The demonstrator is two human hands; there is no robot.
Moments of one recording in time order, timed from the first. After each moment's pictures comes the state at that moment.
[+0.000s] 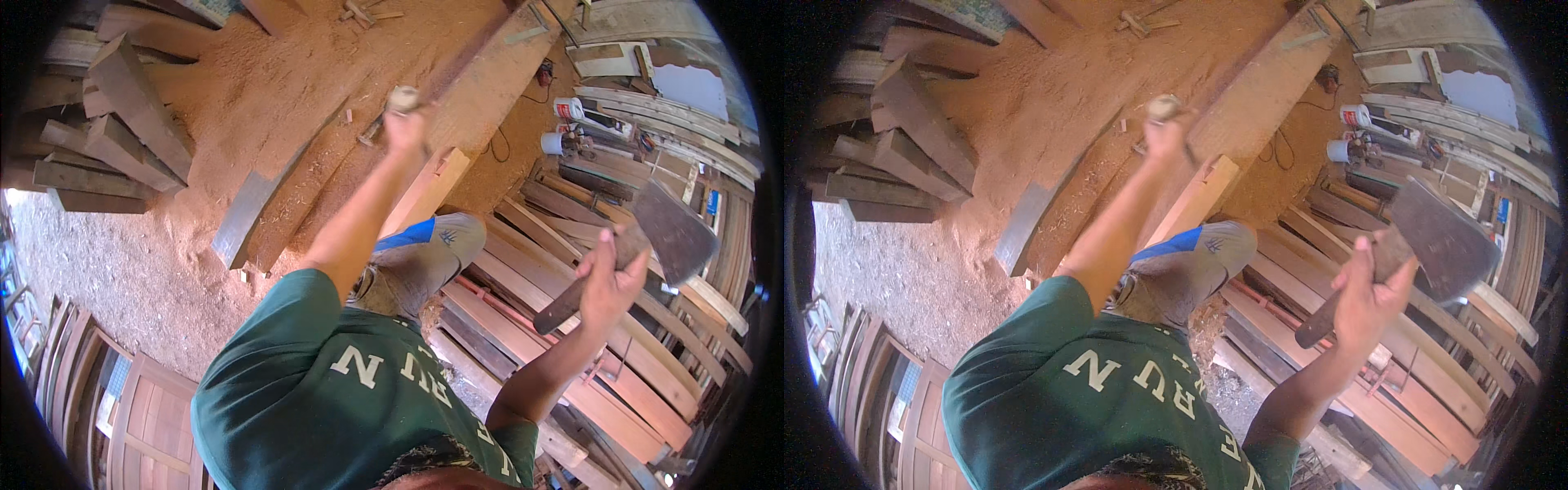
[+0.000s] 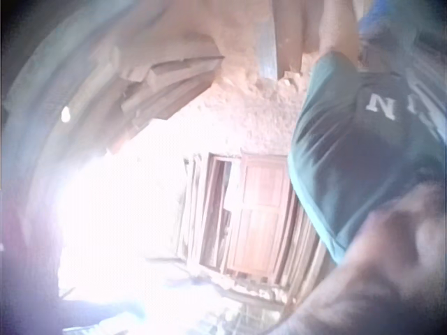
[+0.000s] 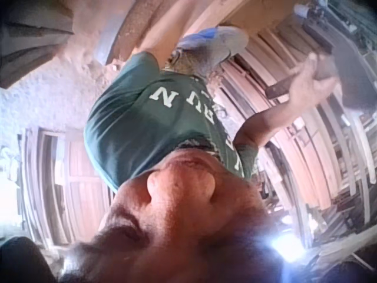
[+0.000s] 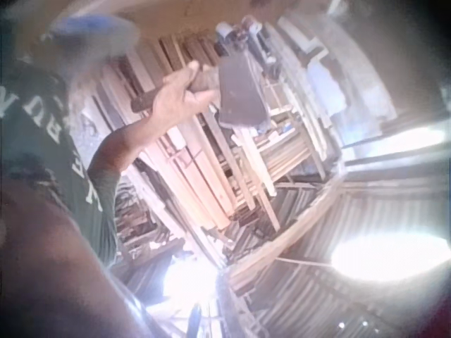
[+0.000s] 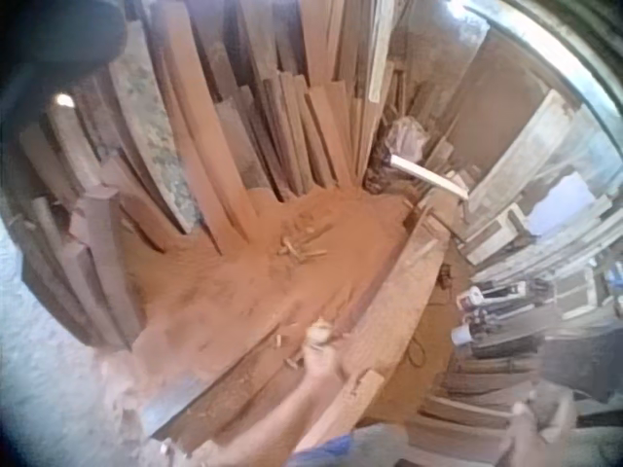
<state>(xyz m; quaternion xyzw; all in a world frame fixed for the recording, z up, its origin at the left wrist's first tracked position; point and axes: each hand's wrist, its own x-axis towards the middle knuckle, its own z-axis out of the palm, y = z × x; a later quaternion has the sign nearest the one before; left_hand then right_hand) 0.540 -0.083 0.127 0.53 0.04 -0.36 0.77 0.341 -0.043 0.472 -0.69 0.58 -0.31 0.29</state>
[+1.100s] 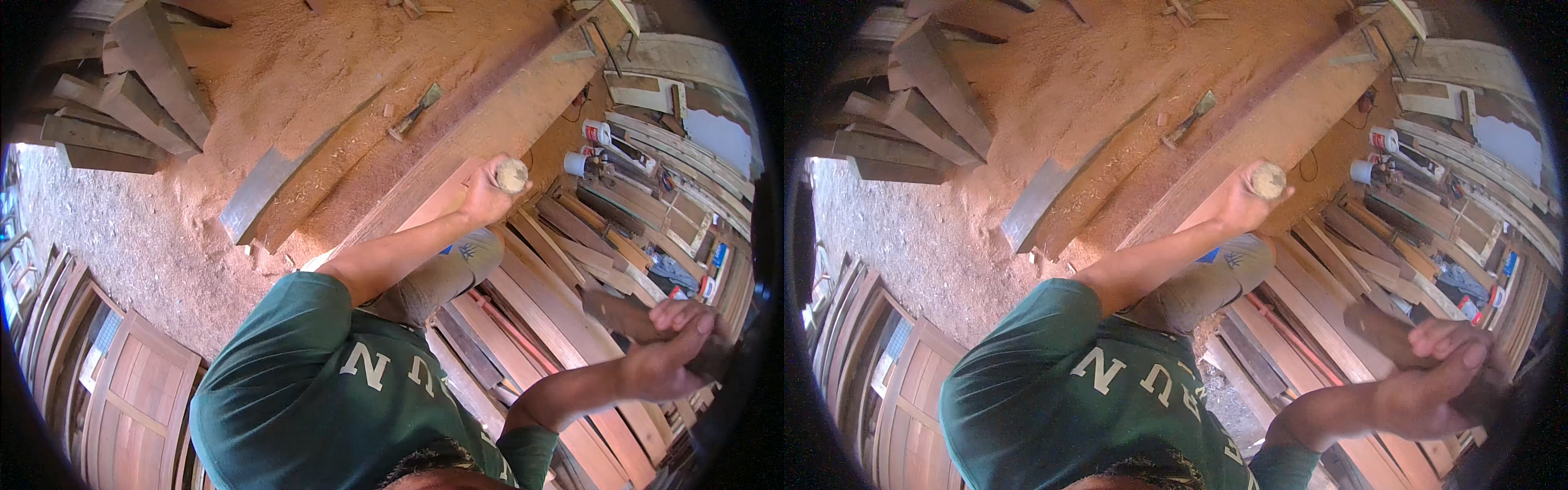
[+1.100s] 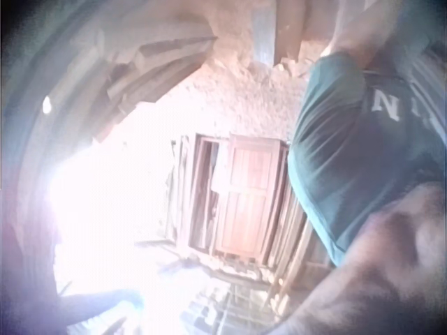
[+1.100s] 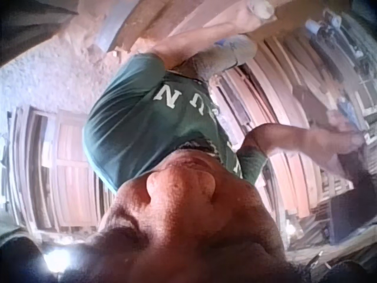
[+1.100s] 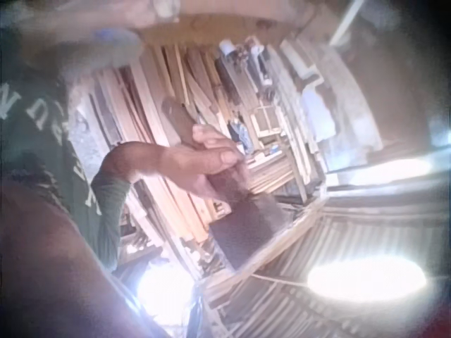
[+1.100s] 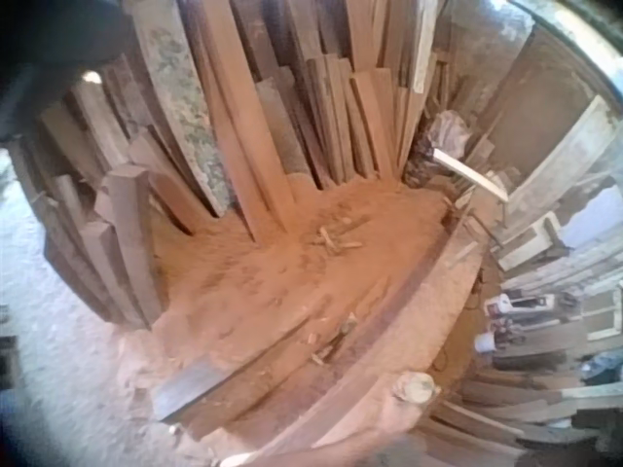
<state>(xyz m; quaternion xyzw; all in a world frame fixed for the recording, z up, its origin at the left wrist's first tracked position) 0.448 -0.062 0.183 0.45 -0.11 -0.45 0.76 0.380 -0.061 0.507 -0.77 0.42 -0.44 0.16</state>
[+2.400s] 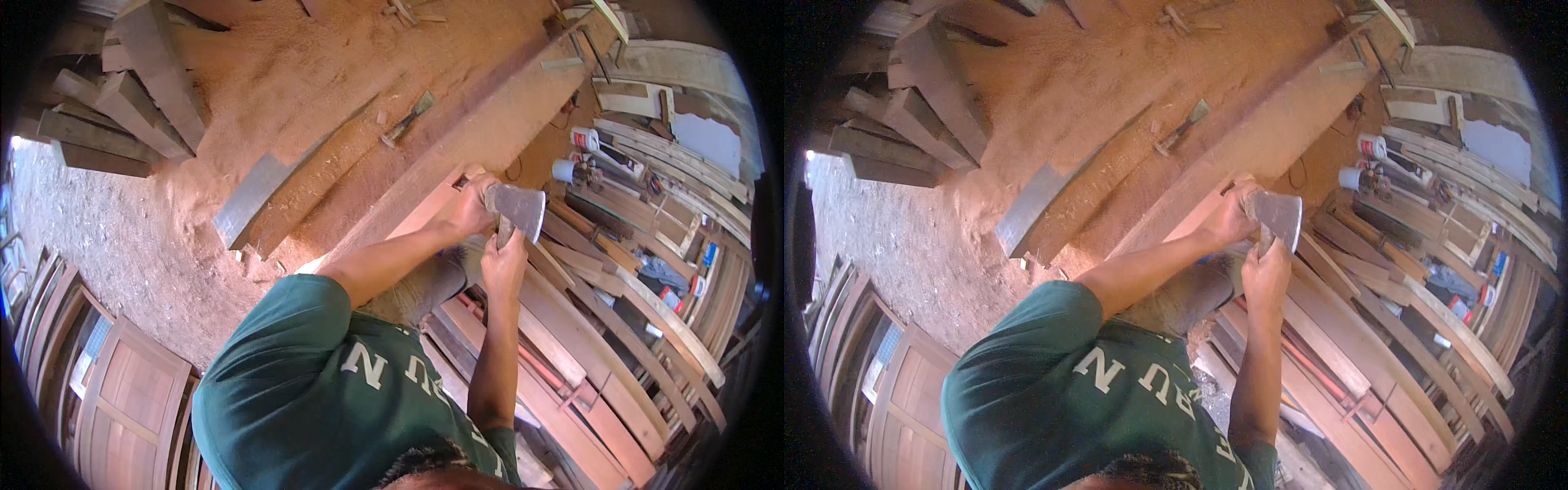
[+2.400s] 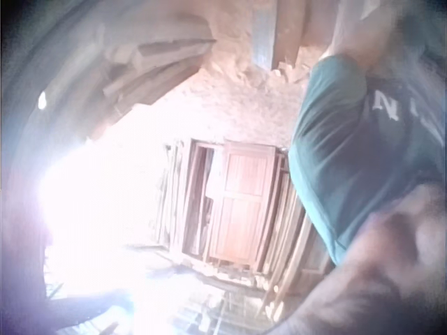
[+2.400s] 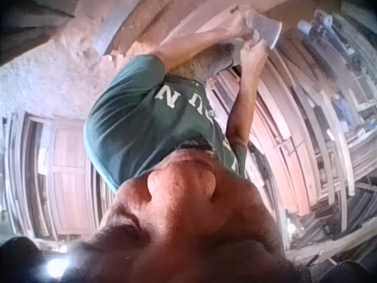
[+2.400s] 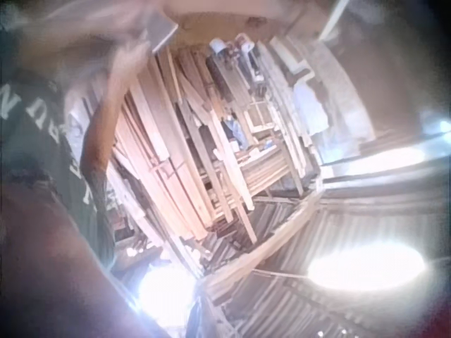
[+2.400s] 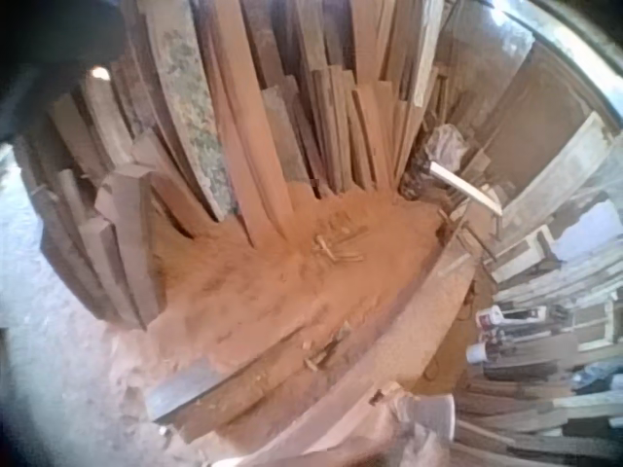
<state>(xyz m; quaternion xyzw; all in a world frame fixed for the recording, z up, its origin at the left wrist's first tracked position) 0.434 -0.036 0.156 0.46 -0.24 -0.44 0.73 0.338 -0.026 0.284 -0.81 0.56 0.02 0.16</state>
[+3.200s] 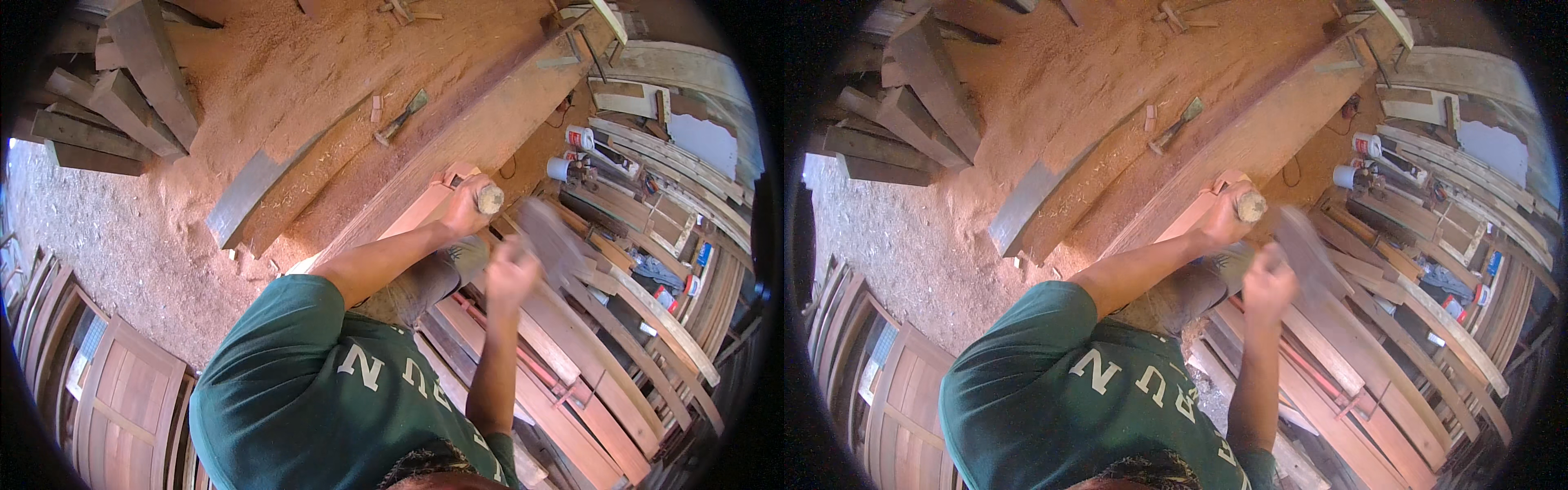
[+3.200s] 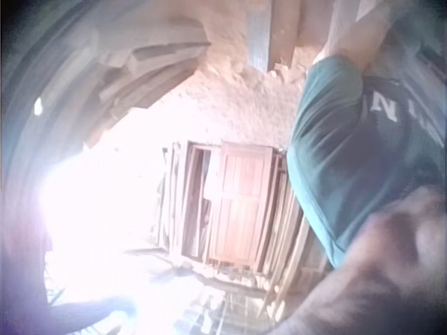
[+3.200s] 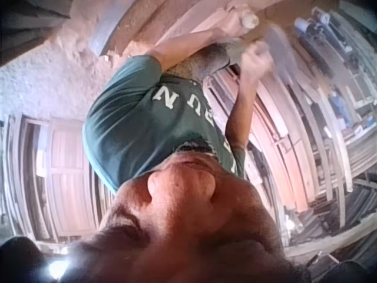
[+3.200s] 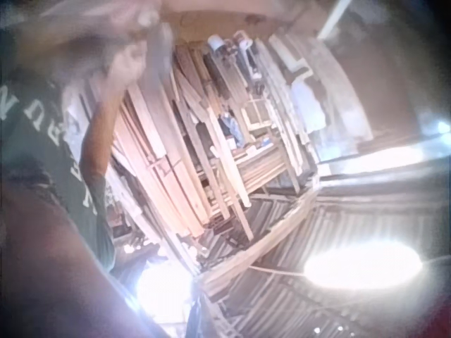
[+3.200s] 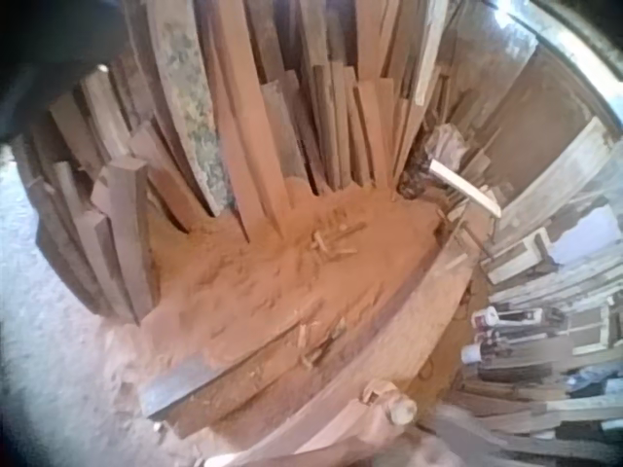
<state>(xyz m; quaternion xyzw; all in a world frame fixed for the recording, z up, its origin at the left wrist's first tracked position) 0.427 -0.039 0.151 0.53 -0.26 -0.36 0.73 0.337 -0.023 0.300 -0.81 0.57 -0.03 0.11</state>
